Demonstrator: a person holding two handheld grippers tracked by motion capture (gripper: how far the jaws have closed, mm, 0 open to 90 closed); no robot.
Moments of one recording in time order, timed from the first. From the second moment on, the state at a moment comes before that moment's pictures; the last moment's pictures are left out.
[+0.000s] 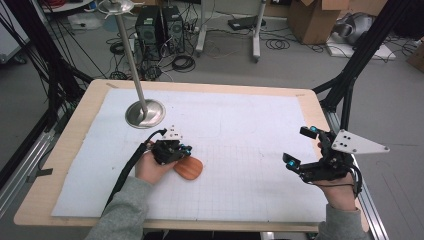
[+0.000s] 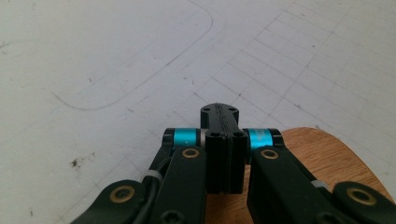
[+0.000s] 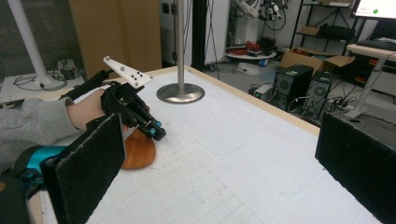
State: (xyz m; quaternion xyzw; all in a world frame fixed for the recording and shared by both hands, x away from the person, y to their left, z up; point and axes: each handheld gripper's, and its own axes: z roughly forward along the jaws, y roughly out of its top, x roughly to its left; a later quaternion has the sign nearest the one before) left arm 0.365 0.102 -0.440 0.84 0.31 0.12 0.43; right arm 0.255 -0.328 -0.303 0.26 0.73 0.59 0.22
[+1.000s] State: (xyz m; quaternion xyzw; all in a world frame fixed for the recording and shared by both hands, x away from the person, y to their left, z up) left arm 0.350 0.094 -0.443 0.86 0.30 0.09 0.40; right arm 0.266 -0.314 -0.306 0.24 0.74 0.59 0.20
